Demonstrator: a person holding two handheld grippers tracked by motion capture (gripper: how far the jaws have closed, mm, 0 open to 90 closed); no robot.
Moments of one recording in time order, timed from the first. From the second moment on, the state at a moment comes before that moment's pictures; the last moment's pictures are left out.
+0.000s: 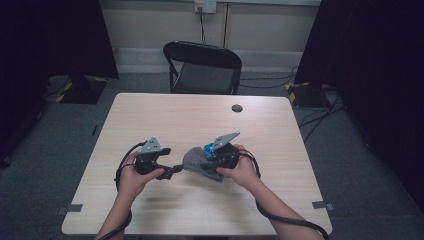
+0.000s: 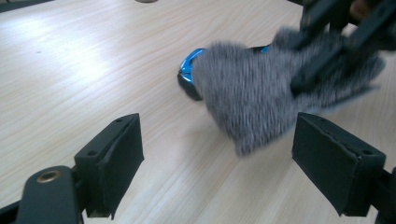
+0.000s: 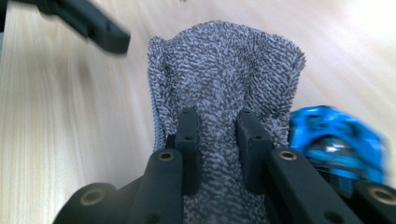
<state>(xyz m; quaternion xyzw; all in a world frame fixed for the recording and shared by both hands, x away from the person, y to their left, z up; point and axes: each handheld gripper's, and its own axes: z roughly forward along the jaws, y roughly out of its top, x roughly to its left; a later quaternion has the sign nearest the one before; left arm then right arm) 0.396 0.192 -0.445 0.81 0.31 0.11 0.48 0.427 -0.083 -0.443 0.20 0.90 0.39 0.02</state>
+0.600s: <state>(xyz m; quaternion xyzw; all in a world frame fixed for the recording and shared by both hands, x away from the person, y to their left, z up) 0.397 0.190 -0.472 0.83 0.28 0.08 0.48 0.417 -0.055 -0.465 0.15 0.92 0.37 0.01</state>
